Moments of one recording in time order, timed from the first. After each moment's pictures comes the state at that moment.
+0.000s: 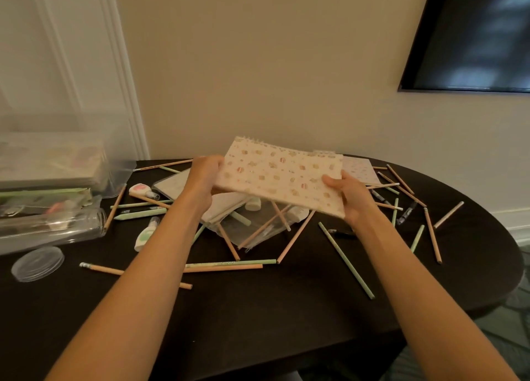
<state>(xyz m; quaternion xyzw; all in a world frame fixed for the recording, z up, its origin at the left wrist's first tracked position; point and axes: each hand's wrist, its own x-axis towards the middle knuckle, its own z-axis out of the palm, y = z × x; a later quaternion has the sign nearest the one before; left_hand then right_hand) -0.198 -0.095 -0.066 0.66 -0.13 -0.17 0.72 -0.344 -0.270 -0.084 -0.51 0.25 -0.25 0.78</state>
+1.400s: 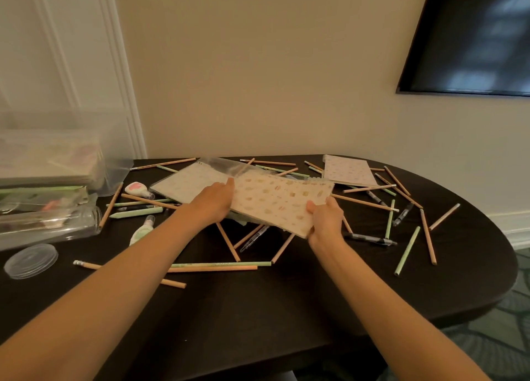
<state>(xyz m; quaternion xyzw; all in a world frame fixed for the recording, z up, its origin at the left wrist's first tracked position) -0.190 -0.103 -0.108 0.92 -0.39 0.00 0.04 -0.330 -0.234 -0.128 -0.46 0.35 -0.33 0.75</state>
